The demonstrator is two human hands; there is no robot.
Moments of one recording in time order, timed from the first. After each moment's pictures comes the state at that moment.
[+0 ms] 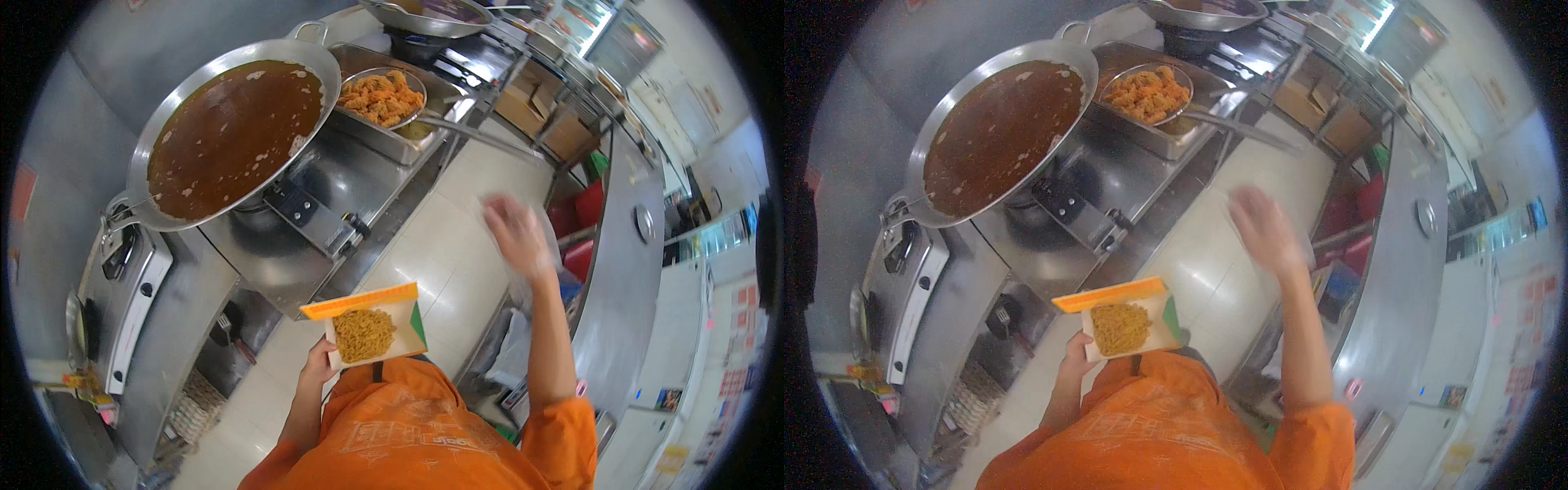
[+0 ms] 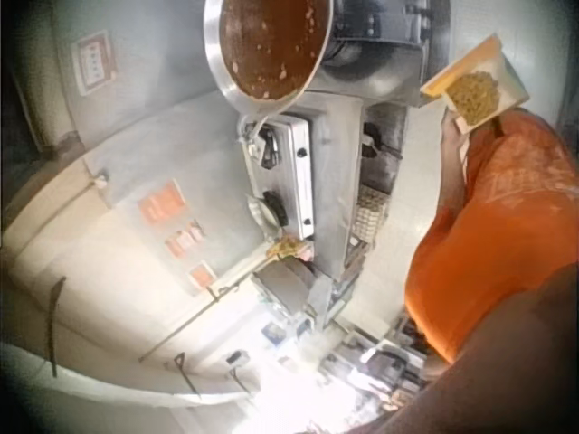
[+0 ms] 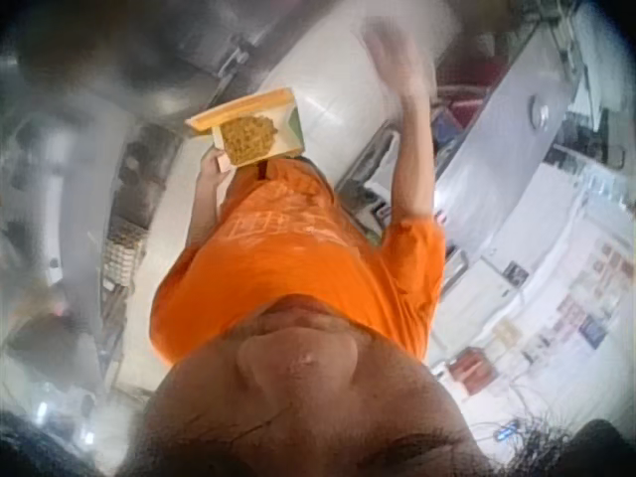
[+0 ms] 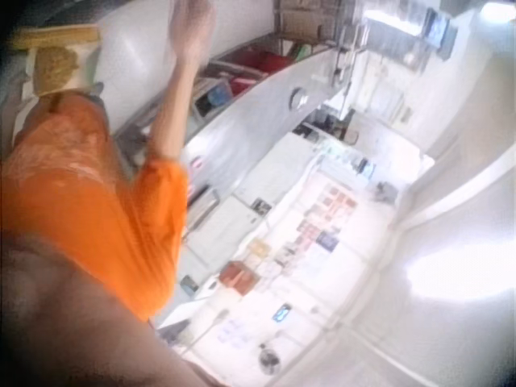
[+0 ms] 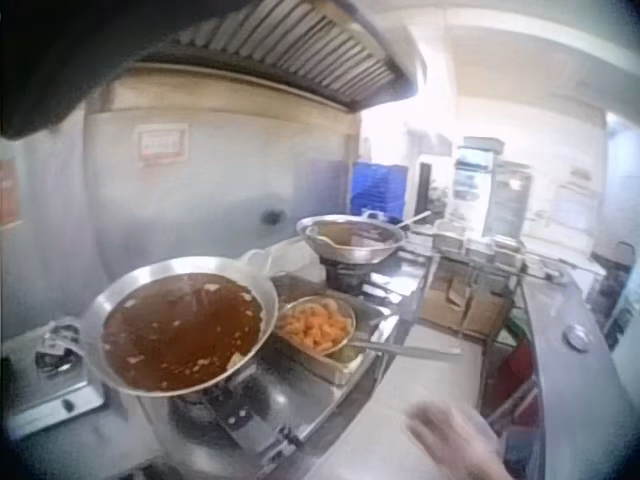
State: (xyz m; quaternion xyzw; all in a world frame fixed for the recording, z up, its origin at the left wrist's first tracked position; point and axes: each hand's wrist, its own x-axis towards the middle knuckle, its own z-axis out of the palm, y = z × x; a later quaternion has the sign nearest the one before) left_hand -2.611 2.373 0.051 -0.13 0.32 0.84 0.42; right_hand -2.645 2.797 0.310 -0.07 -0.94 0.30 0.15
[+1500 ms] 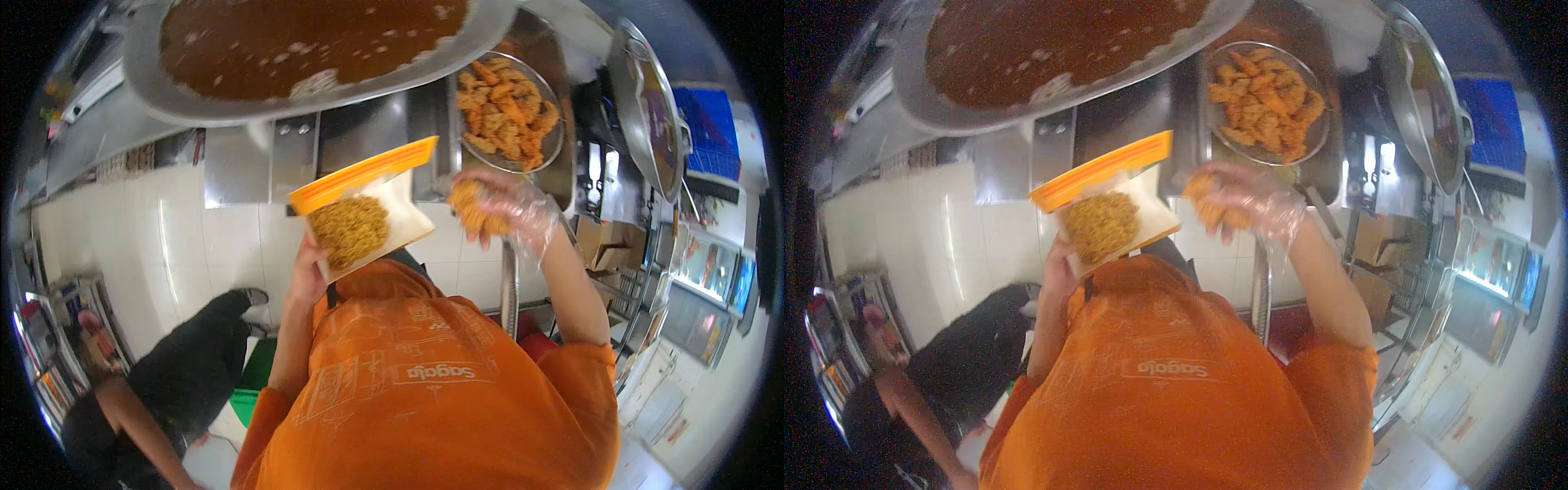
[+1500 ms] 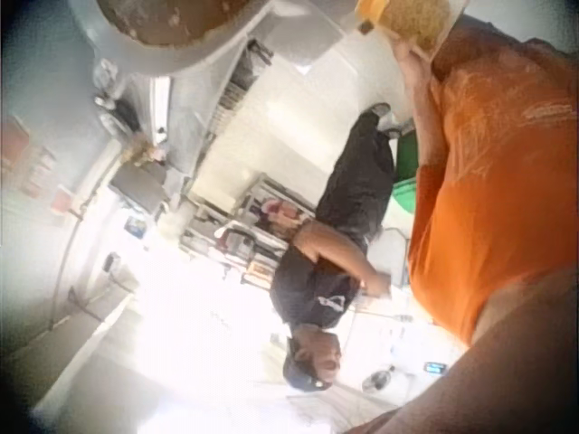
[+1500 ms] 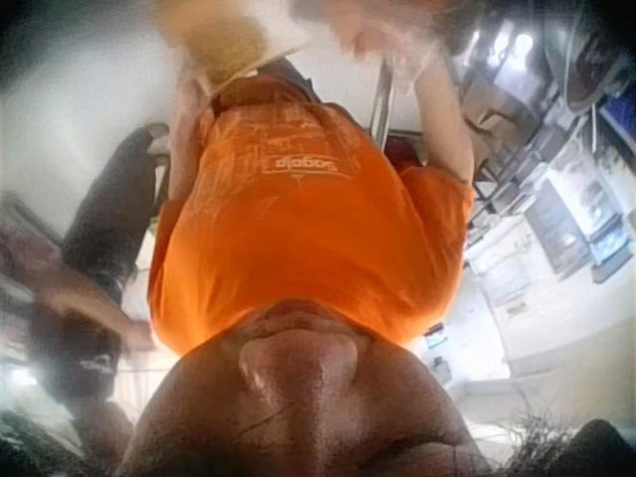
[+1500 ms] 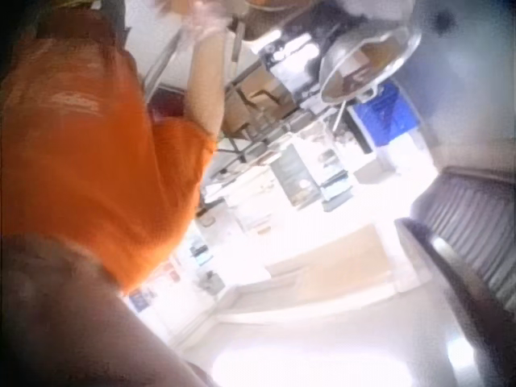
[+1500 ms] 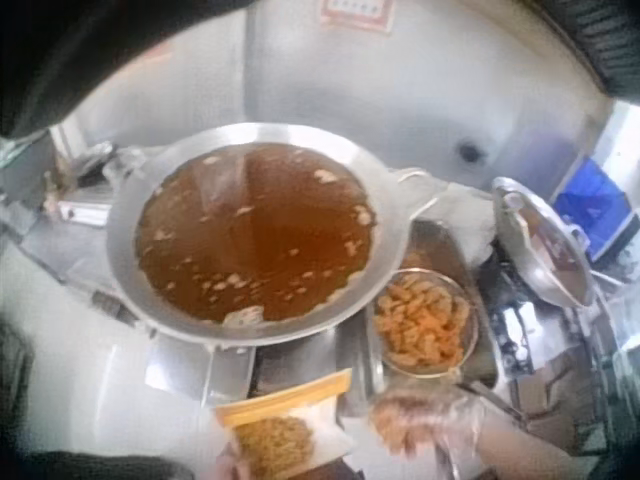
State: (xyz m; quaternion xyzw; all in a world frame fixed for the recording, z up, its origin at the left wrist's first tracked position) left_hand -2.744 2.646 0.118 -0.29 0.27 0.92 -0.06; right_hand -3.032 2.852 0.289 0.08 -0.59 0.51 -0.62
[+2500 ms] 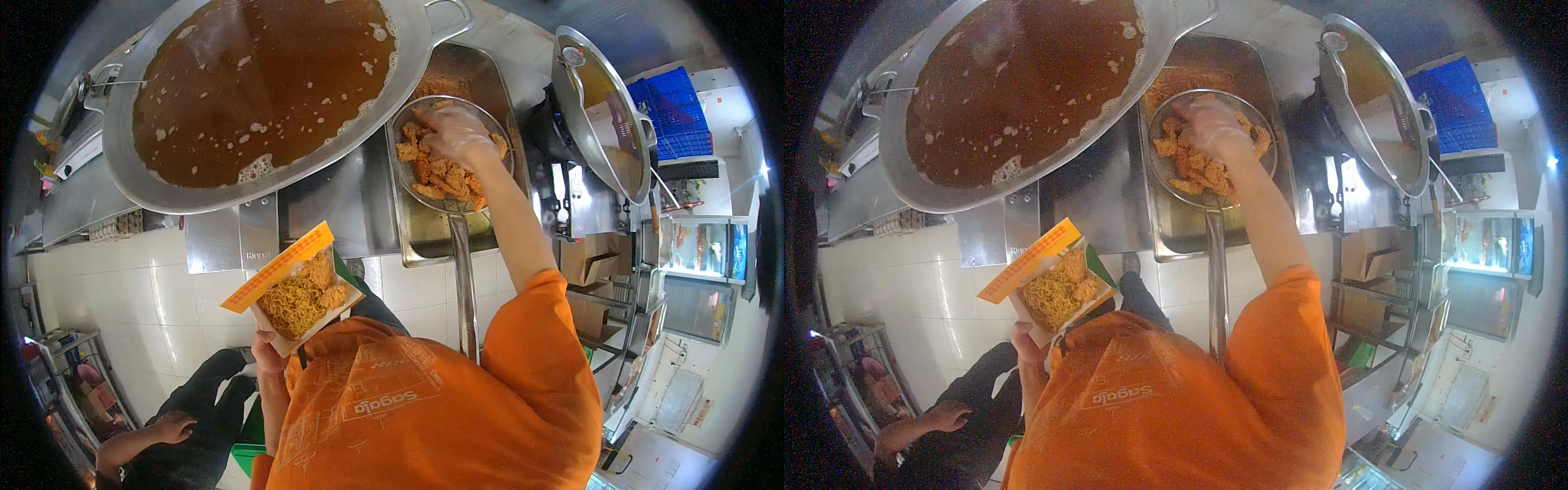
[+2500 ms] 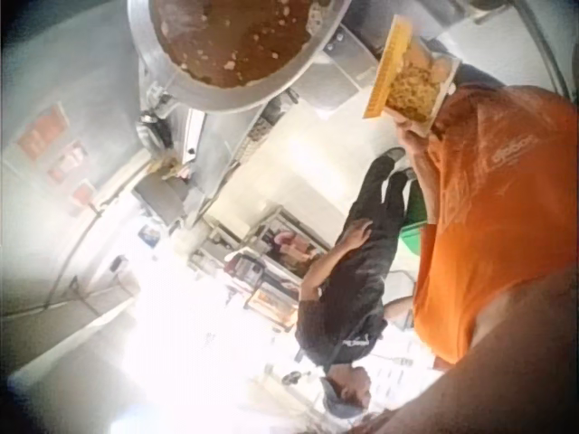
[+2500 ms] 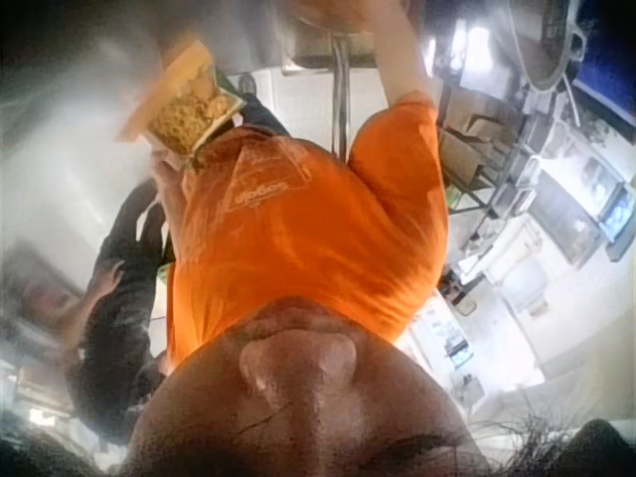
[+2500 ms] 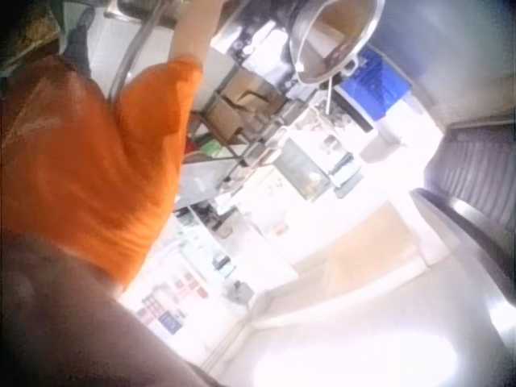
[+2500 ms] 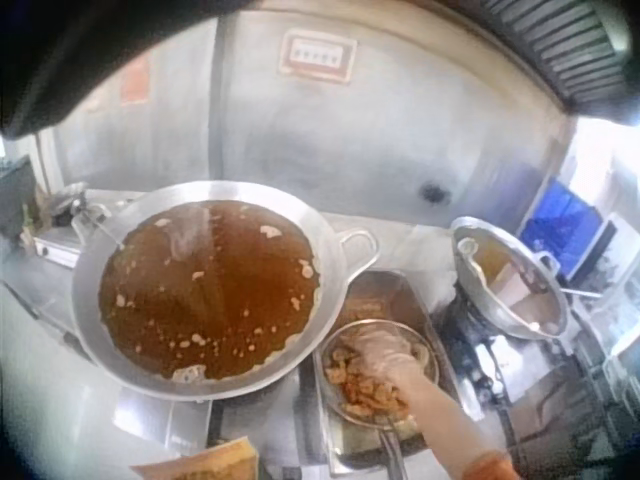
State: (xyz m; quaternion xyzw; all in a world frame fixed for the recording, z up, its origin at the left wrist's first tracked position) left_hand -2.692 2.642 0.096 -0.31 0.22 0.91 -0.12; right_hand -3.231 2.823 0.196 0.46 -0.89 0.02 0.00
